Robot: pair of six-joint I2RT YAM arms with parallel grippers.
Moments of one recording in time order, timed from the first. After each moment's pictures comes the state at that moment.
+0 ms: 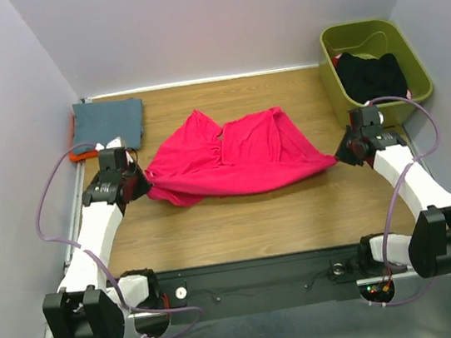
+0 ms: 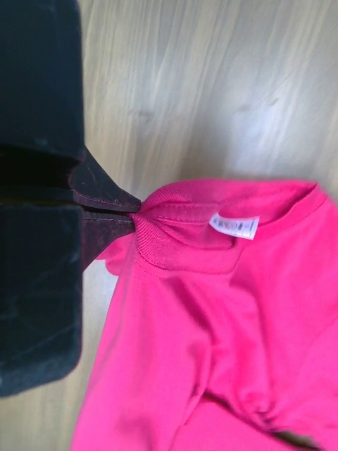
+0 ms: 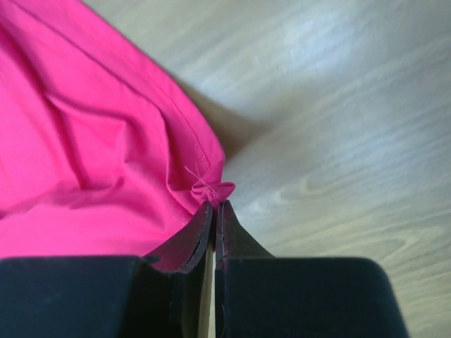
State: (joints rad) left arm -0.07 1.09 0.89 -0.63 -0.04 -0.45; right arm 0.02 1.22 0.89 -0.58 0.13 0.57
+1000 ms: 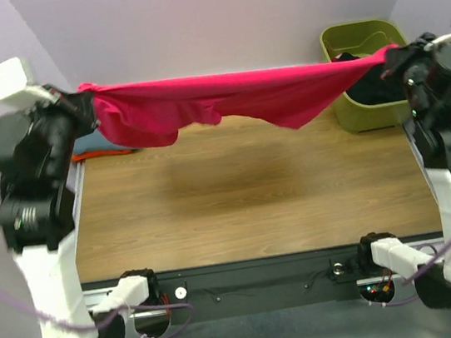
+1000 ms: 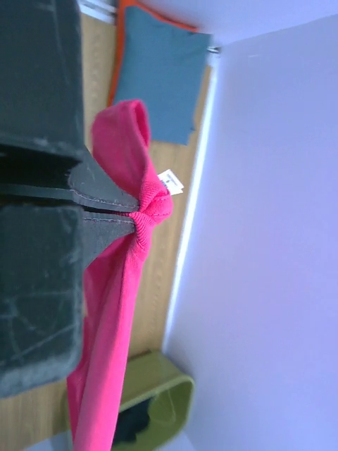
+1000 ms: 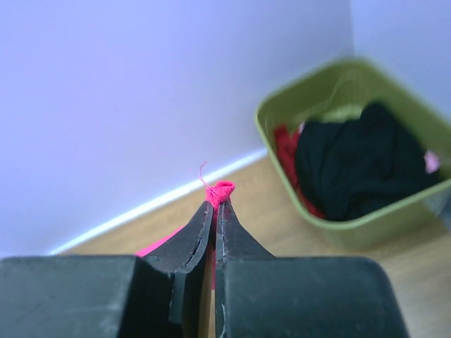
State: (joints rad) left arm -0.06 1.09 1.80 -0.74 0.01 -0.34; right arm 0.02 1.06 1.59 -0.57 0.26 0.45
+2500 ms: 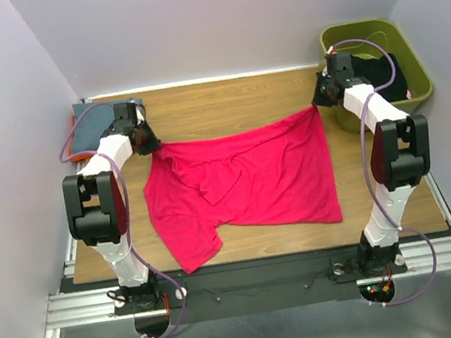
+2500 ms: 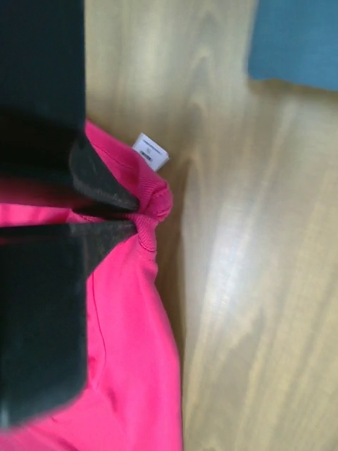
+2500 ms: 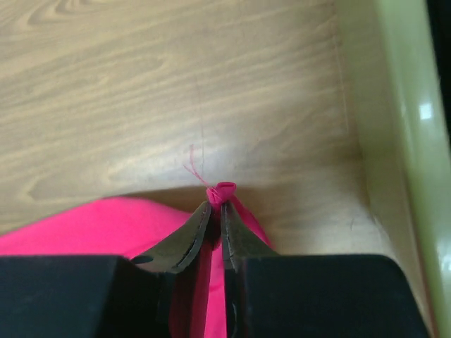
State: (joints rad) left arm -0.05 1.79 1.29 -0.39 0.12 -0.44; right arm 0.02 1.91 1.54 -0.37 0.00 0.32
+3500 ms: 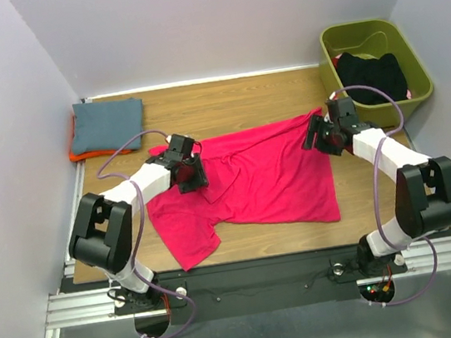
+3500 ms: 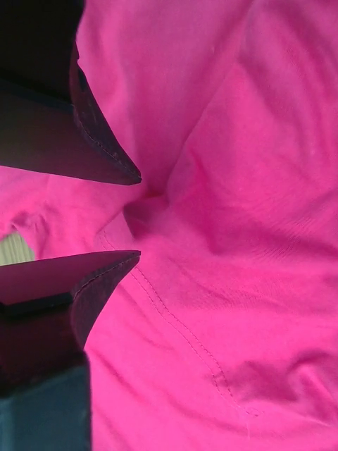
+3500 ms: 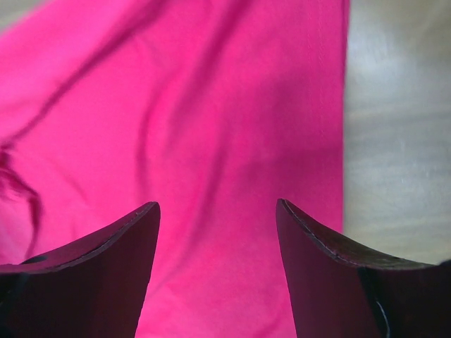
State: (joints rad) left arm -0.46 1.58 0.96 -0.43 0.01 -0.59; right arm 0.11 1.48 0.96 -0.34 -0.08 0.45
